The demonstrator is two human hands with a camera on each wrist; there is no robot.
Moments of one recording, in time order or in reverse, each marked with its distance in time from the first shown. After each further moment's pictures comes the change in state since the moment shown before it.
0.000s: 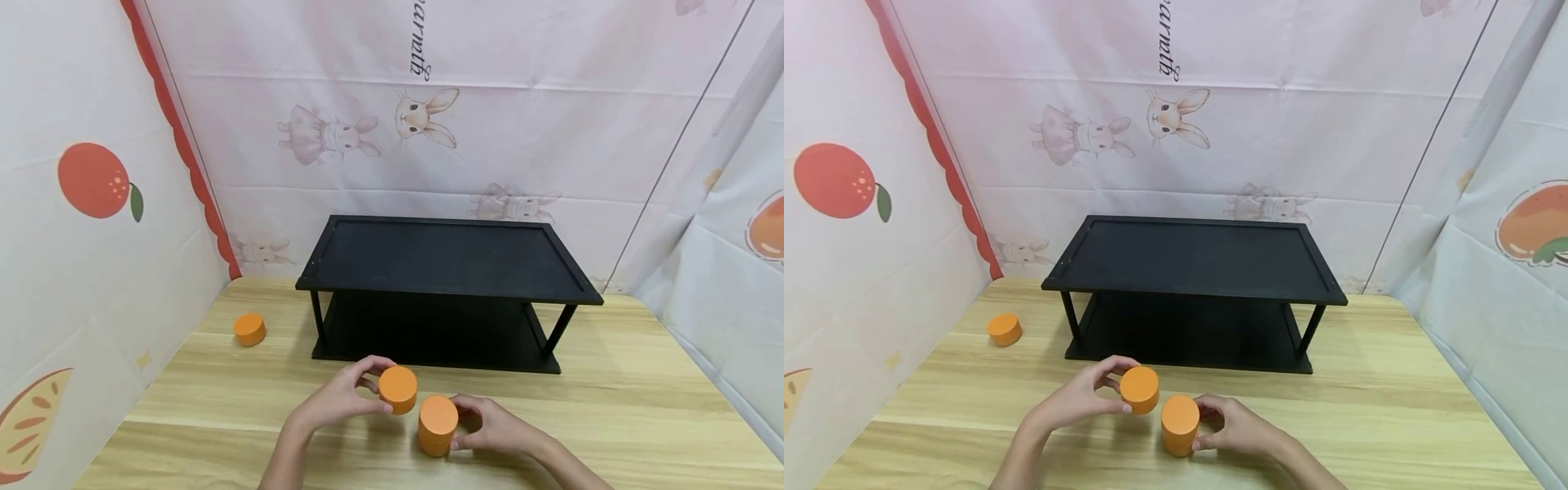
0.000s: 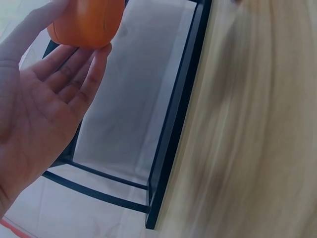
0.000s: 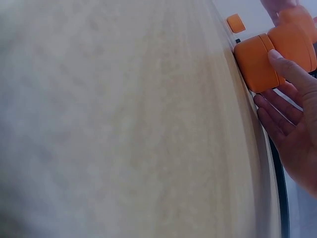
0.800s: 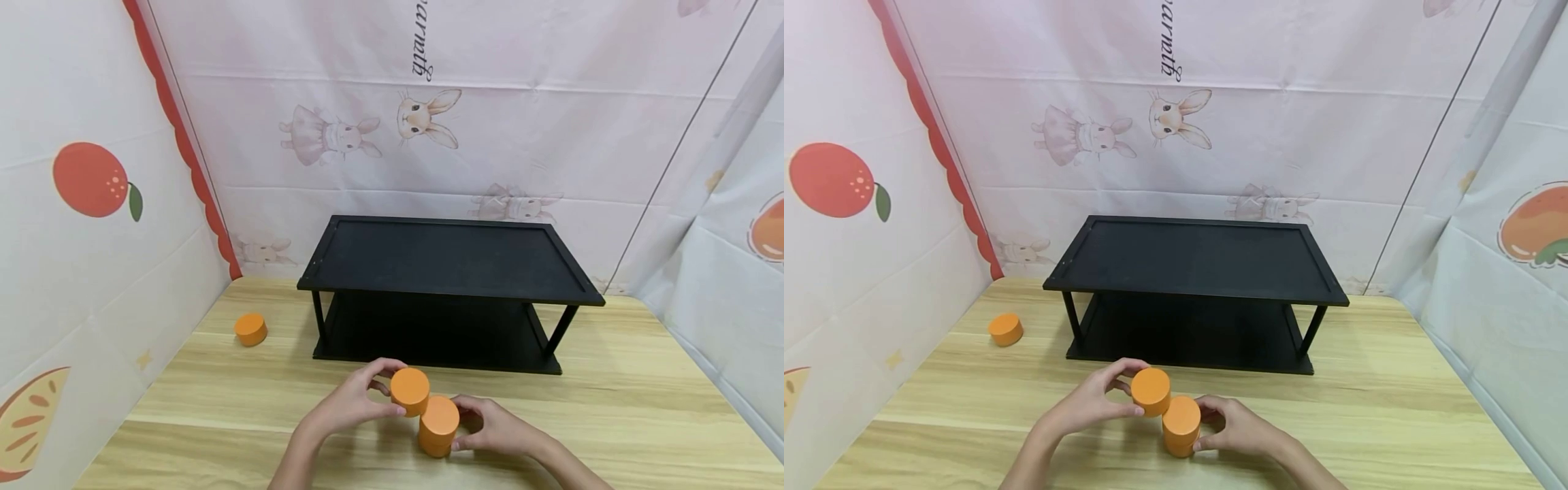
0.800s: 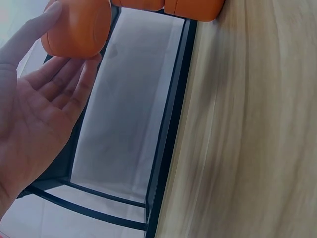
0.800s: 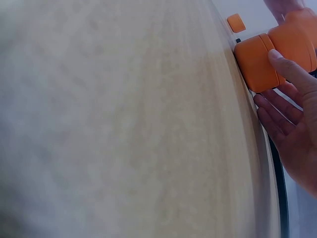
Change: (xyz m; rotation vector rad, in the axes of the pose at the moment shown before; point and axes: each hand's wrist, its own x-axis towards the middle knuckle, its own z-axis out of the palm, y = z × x) left_hand 0.003 0.004 0.015 0.016 0.022 0.015; right_hand 0.001 0.000 0.000 0.000 -0.007 0.023
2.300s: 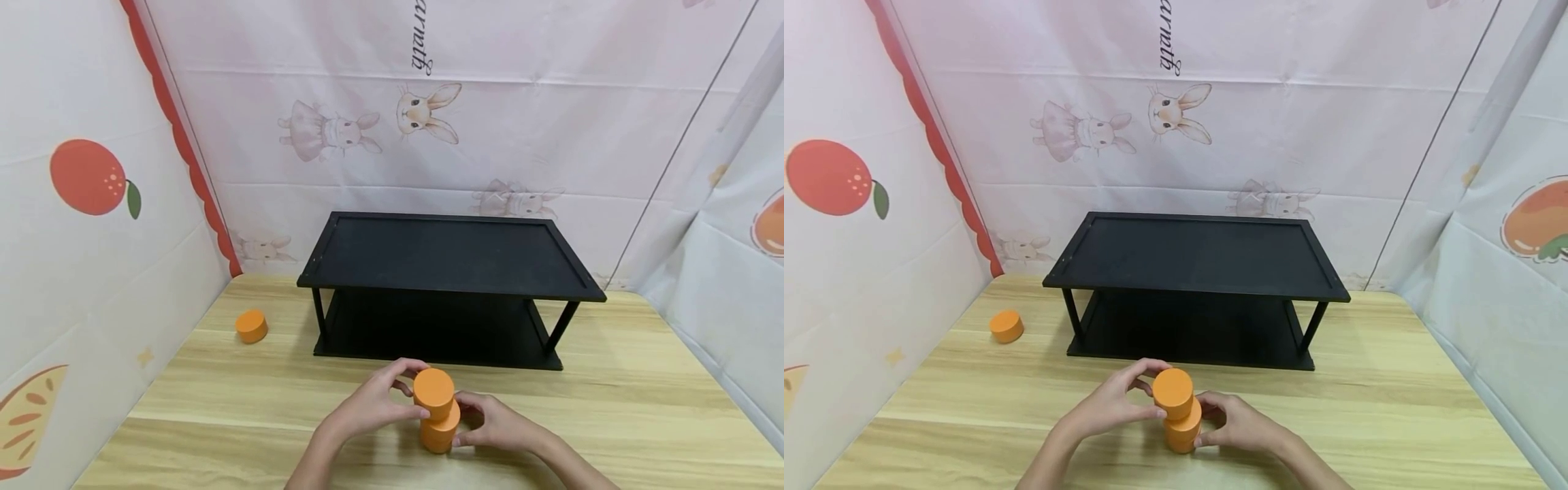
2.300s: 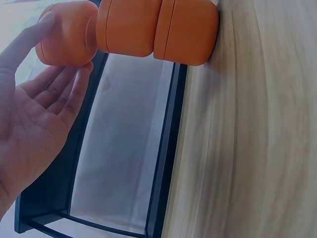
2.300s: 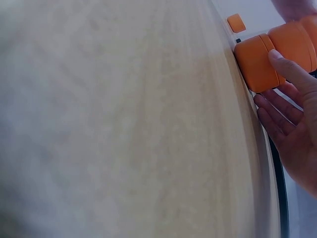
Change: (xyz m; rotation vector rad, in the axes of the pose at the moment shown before) left_hand 0.012 0.012 0.025 0.033 -0.020 0.067; right_hand 0.000 0.000 -0.001 -0.033 0.001 -0.046
